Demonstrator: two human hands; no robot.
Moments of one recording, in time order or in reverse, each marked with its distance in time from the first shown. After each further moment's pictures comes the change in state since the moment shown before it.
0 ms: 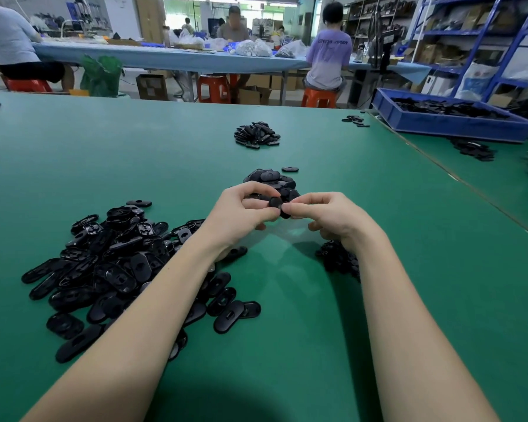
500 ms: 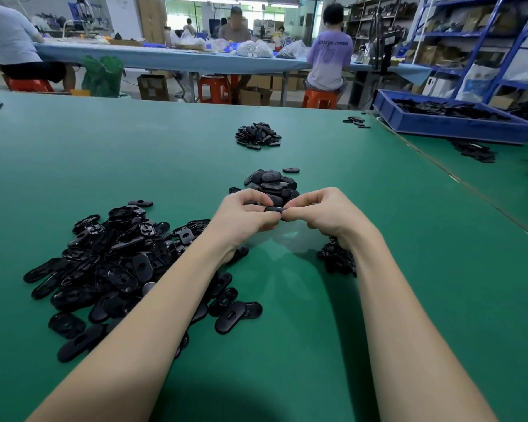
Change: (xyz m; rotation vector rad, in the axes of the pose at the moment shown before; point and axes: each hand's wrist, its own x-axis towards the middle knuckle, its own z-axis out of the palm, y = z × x) left_hand 0.000 -0.002 0.007 -0.096 0.073 -0.132; right_hand 0.011 -0.002 0.006 -0.132 0.034 -0.106
